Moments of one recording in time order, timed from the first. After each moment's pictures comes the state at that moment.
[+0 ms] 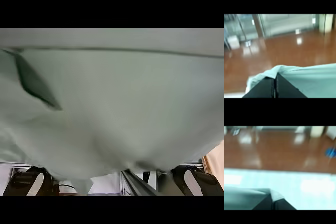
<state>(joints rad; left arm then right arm) -0.02 -0.48 1.51 1.57 -1.19 -1.39 -0.28 -0.70 1.89 -1.17 1.60 1.54</state>
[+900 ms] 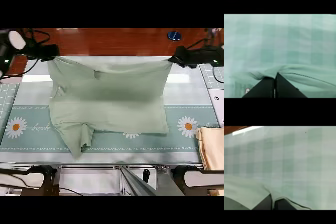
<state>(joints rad) -0.04 -1.61 1.64 1.49 -0.95 -1.69 -0.16 -1.58 1.54 -0.89 1.01 1.38</state>
